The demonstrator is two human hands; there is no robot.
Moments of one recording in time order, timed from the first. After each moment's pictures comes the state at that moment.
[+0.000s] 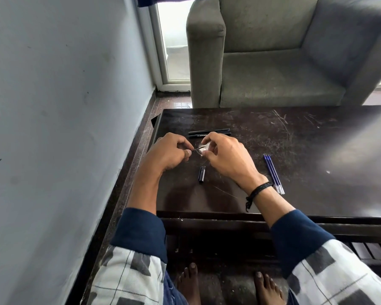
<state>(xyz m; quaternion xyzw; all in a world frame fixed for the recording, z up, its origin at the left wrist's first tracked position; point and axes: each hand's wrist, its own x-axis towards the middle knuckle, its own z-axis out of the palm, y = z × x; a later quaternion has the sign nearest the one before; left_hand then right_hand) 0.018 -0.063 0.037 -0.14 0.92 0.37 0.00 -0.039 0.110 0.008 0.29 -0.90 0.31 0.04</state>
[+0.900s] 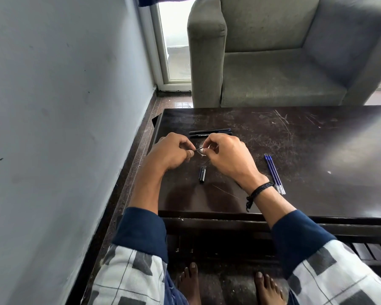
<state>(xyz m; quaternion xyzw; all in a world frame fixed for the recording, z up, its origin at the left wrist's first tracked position) 0.018 -0.059 0.040 -0.13 0.92 0.36 0.01 -0.040 0.108 0.008 0.29 -0.90 0.32 0.06</state>
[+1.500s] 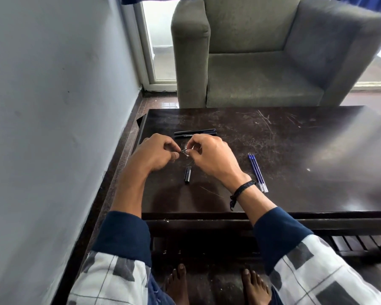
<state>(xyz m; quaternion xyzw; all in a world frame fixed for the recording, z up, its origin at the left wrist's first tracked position) 0.014 -0.060 0.037 -0.13 0.92 0.36 0.02 -0.039 0.108 0.011 0.29 -0.90 0.32 0.05</state>
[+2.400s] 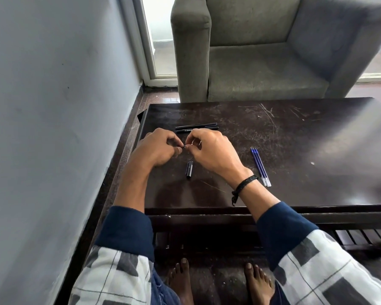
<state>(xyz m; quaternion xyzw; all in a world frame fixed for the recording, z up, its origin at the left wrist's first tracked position) 0.009 -0.061 0.030 -0.12 0.93 0.34 0.02 -0.034 0.107 0.013 0.30 -0.90 0.32 0.04</state>
